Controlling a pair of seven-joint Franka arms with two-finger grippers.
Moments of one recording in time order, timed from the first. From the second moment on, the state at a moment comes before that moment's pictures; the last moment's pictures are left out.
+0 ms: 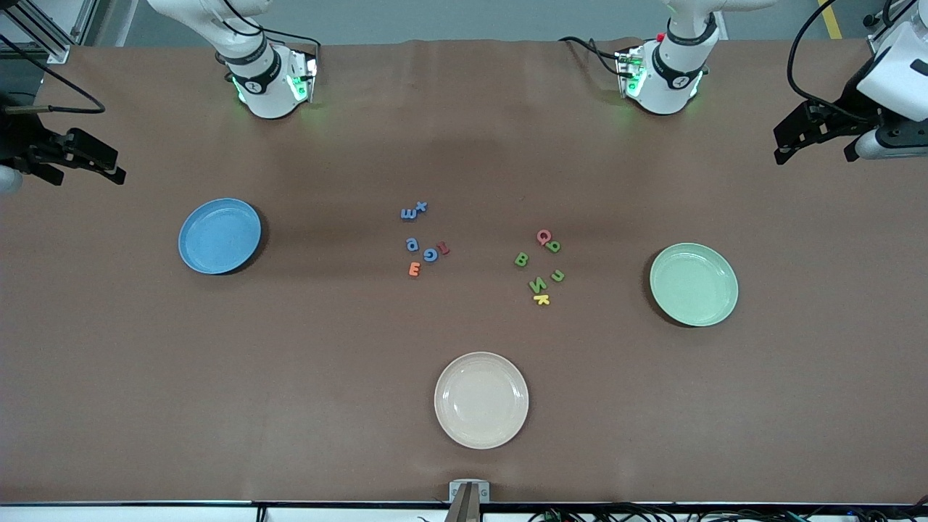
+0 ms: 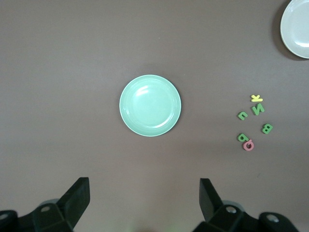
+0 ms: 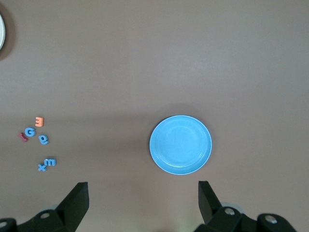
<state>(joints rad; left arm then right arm) -0.04 -0.13 -0.09 -1.65 0.03 1.55 -0.13 0.01 -0.07 -0.04 -1.63 0.04 1.52 -0.01</state>
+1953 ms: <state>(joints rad) -0.23 0.42 -0.23 -1.92 -0.01 2.31 -0.79 -0.04 0.08 -0.04 -1.62 0.02 1.63 -0.05</state>
